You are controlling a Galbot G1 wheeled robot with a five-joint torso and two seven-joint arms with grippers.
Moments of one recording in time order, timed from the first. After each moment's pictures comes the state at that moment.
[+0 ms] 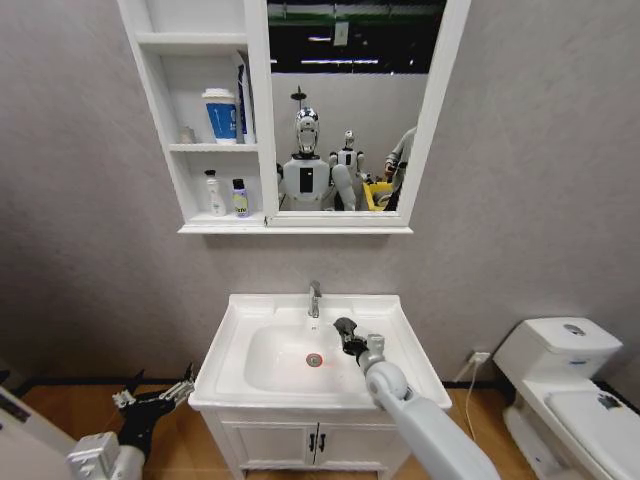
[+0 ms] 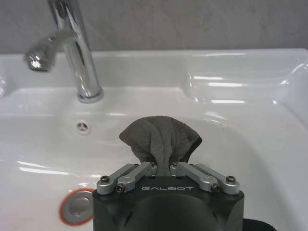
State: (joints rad) left arm 1.98 -1.19 -0.80 -2.50 -0.47 0.28 -0.35; right arm -0.93 1.13 -0.03 1.53 0.70 -0.35 0.46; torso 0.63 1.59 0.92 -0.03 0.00
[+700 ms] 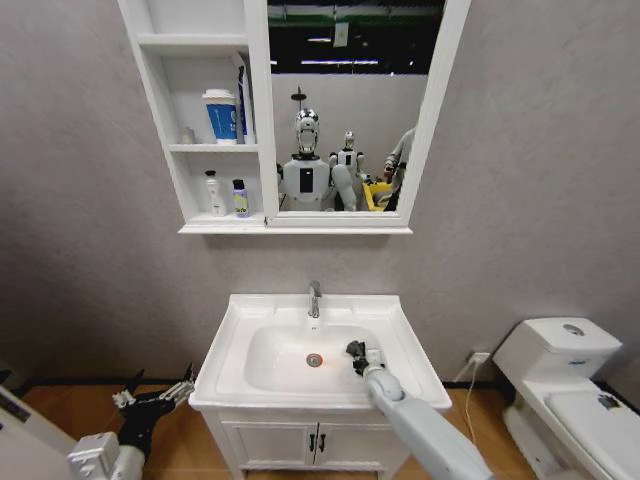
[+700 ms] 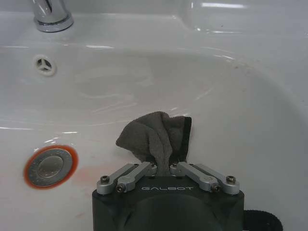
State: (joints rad) left arm 1.98 -1.19 -0.80 -2.50 -0.47 0.28 -0.35; right arm -0.76 1.17 -0.19 1.26 0.88 -0.41 0.50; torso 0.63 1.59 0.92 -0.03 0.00
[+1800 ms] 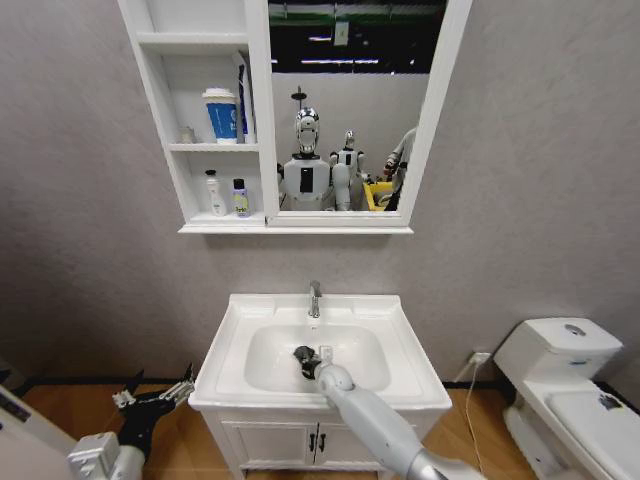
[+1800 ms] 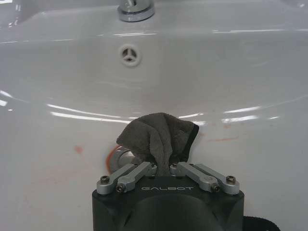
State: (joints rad) left arm 1.98 -1.19 -0.80 -2.50 -0.47 0.28 -0.35; right arm -0.77 1.31 -0.16 1.16 0.74 -0.37 0.34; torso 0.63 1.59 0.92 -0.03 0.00
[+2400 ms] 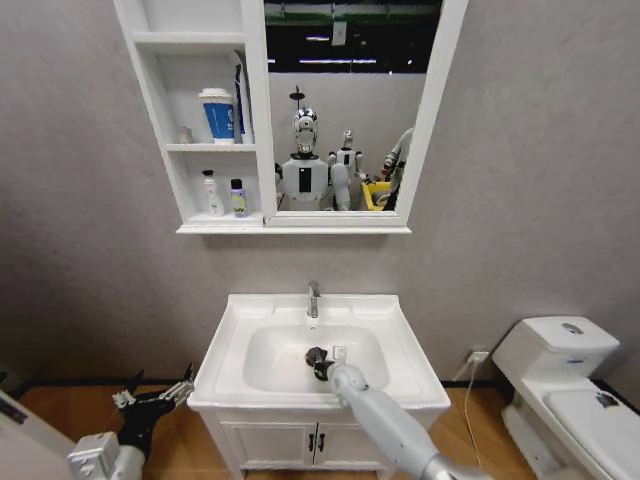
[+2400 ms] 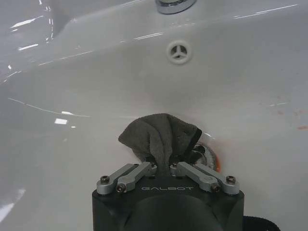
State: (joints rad) left arm 1.98 -1.19 -0.80 -2.50 -0.47 0.28 -0.35; right arm -0.66 1.40 -0.23 1.10 1.02 -0.43 0.40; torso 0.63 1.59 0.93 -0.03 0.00
